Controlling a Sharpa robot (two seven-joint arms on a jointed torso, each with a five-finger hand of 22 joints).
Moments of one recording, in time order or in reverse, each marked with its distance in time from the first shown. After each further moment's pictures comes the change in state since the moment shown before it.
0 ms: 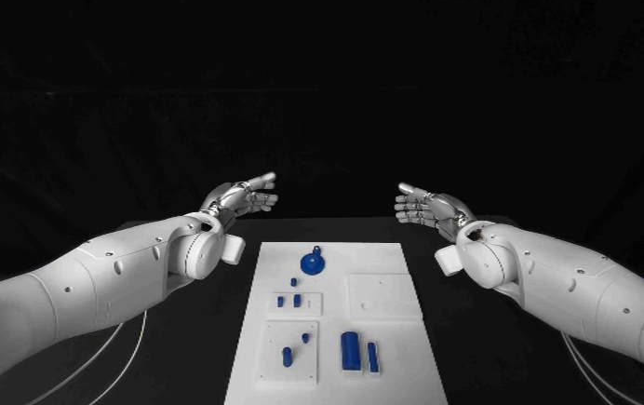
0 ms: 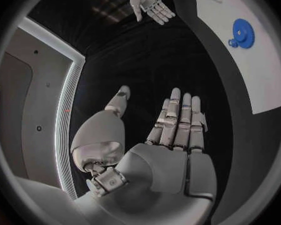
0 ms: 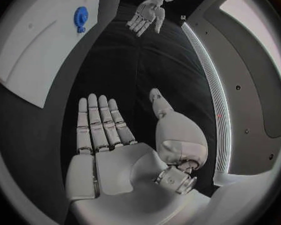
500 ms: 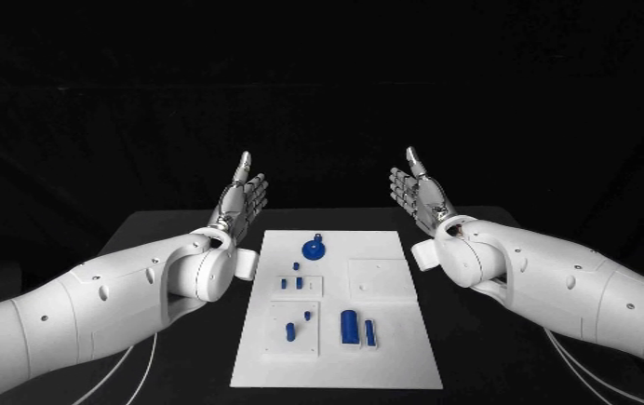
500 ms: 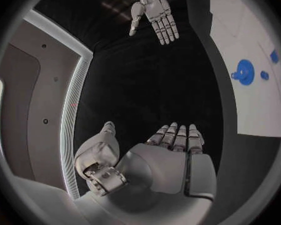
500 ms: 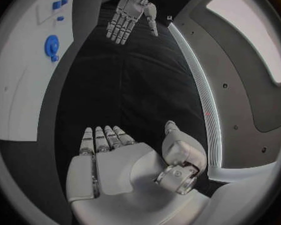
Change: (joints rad) left arm -0.150 -0.075 0.066 0.306 0.026 -0.183 0.049; left_hand -0.498 0.041 -0.214 0.151 -0.029 -0.440 -0.088 -0.170 -0.248 -0.878 -0.073 -0.033 -0.042 -0.455 -0.083 -0.270 -0.151 -0.044 -0.338 -0.028 -0.270 -0.929; right arm -0.066 -0.096 -0.016 0.310 0.079 -0.180 0.062; right_hand -0.434 -0.006 -0.170 0.157 -0.035 -0.444 -0.099 -0.081 -0.308 -0.489 -0.084 -0.142 -0.190 -0.463 -0.080 -0.181 -0.295 -0.075 -0.323 -0.094 -0.187 -0.495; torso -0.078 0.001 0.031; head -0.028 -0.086
